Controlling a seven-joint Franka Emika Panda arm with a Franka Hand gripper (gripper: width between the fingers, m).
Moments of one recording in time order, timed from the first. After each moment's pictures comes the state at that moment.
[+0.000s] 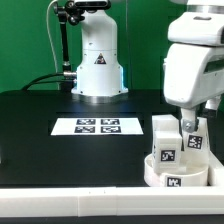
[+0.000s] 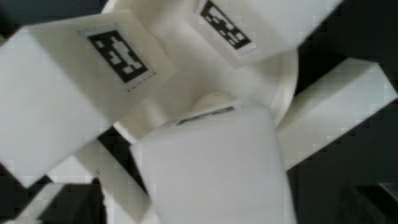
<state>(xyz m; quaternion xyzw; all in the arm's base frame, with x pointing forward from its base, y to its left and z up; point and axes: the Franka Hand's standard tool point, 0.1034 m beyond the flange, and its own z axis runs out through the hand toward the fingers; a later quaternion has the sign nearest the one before) 0.604 0.115 0.093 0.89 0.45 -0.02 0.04</state>
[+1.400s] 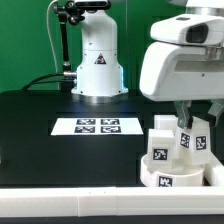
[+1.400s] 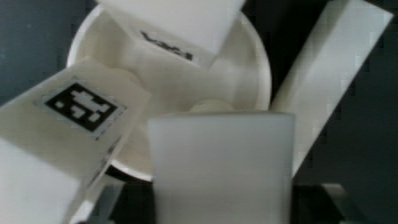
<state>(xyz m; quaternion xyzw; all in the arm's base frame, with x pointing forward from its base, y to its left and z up) 0.603 0.112 0.091 0.99 0.15 -0.01 0.04</state>
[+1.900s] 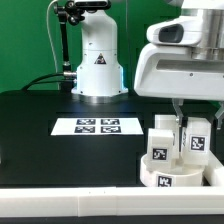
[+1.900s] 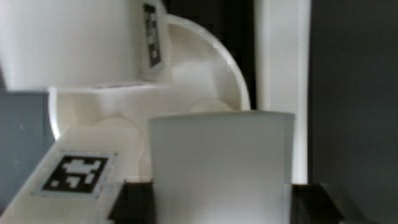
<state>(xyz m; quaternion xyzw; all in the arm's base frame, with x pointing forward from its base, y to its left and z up) 0.603 0.112 0.090 0.99 -0.13 0.00 0.01</state>
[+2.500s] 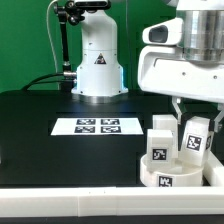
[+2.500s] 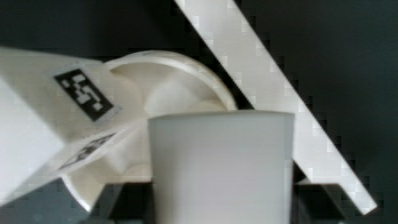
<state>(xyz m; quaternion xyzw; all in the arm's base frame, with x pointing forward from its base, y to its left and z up) 0.603 0.114 0.090 0.93 -0.37 -0.01 0.00</state>
